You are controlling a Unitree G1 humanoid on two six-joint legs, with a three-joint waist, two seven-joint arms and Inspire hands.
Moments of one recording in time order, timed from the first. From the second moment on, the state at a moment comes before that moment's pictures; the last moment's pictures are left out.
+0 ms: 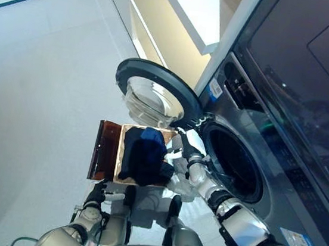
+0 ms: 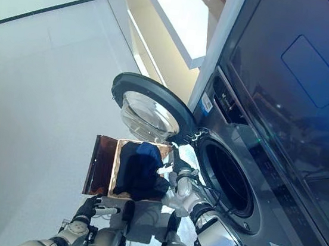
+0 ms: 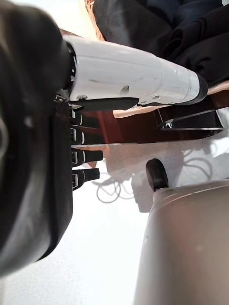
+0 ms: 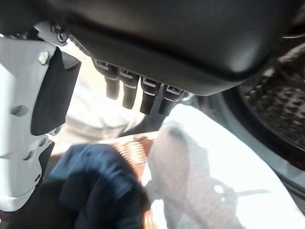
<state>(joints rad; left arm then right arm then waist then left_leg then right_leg) -0.21 0.14 -0.37 1.35 -0.17 -0.18 0.31 -0.59 -0.12 0.60 1.17 -0.28 -0.11 -0.39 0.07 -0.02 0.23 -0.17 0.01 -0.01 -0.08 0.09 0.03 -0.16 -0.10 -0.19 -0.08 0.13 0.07</state>
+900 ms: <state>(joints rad) -0.29 0.17 -0.32 1.25 -0.38 -0.25 0.33 -0.80 -0.16 0.60 1.23 -0.21 -0.10 -0.36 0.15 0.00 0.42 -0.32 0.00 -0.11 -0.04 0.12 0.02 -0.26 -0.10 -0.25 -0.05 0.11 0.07</state>
